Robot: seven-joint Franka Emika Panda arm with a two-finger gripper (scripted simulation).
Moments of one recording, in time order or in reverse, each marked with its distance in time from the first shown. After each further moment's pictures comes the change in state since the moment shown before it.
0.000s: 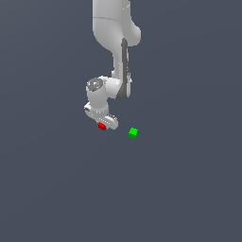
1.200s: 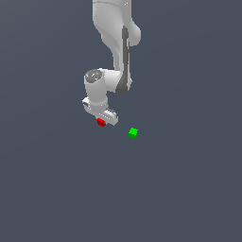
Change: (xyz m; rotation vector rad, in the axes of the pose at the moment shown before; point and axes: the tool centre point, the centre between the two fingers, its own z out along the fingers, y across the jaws) arm -0.001 0.000 -0.038 0.001 0.000 0.000
